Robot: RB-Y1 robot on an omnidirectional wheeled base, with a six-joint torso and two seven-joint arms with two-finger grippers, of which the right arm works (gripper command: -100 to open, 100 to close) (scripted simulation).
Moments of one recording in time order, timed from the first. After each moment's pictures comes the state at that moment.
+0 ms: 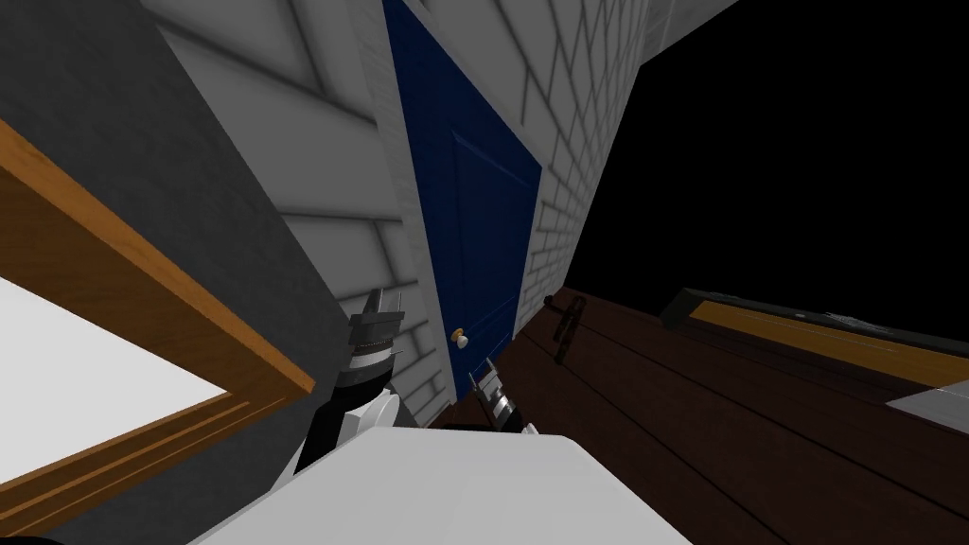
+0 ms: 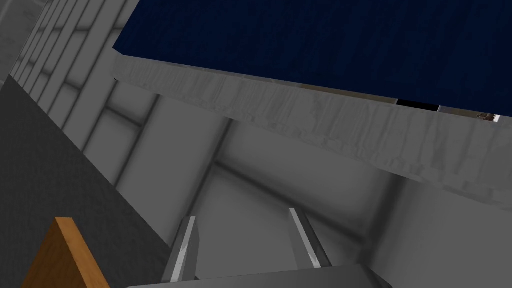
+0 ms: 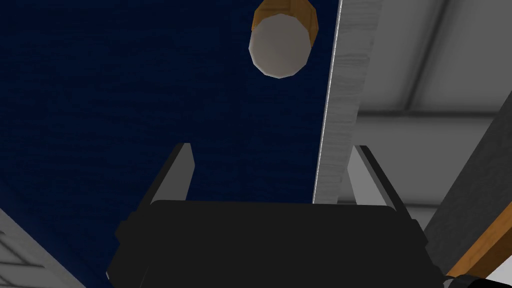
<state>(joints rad) 0.18 0.03 0.27 -1.01 0.66 -0.81 1.12</state>
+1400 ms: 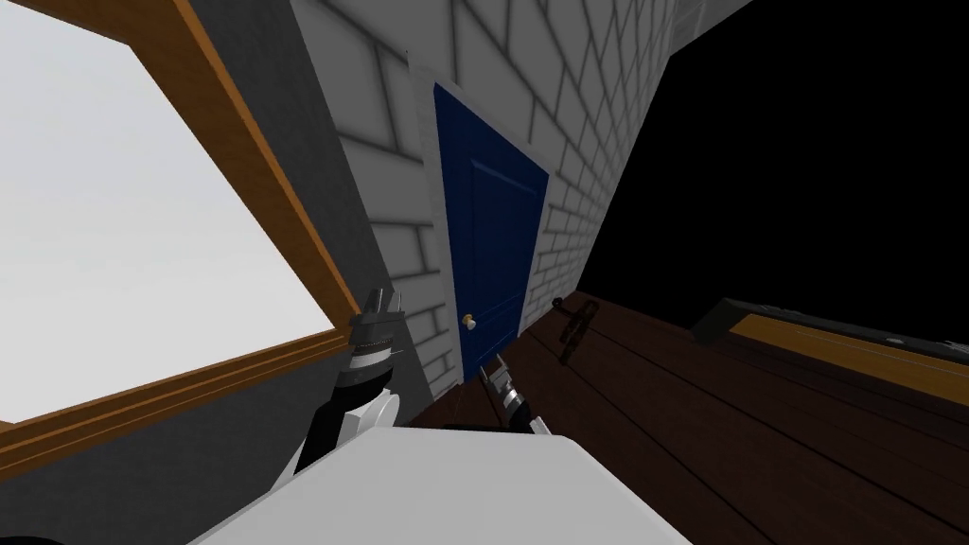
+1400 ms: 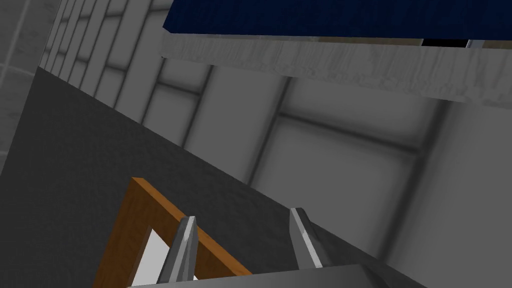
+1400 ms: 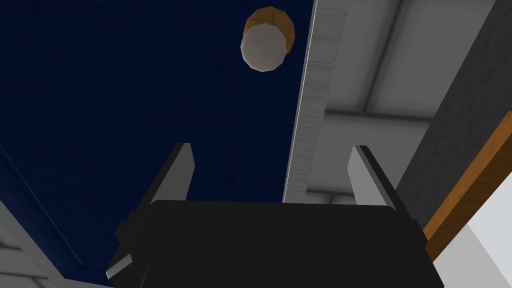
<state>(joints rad) 0.07 -0.02 0.20 -0.86 0.55 -0.82 1.24</state>
